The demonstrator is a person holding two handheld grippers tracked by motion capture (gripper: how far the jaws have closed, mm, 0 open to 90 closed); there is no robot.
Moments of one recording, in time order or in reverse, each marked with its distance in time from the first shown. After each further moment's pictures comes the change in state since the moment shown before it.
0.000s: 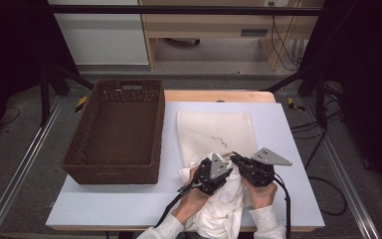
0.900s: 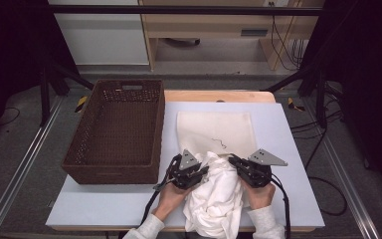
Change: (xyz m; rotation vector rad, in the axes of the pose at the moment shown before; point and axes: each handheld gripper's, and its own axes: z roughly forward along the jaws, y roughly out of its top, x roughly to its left) left arm 0.050 -0.039 -0.047 -0.066 -0.066 -0.208; right arm 0.003 -0.005 0.007 0.037 -0.011 -0.012
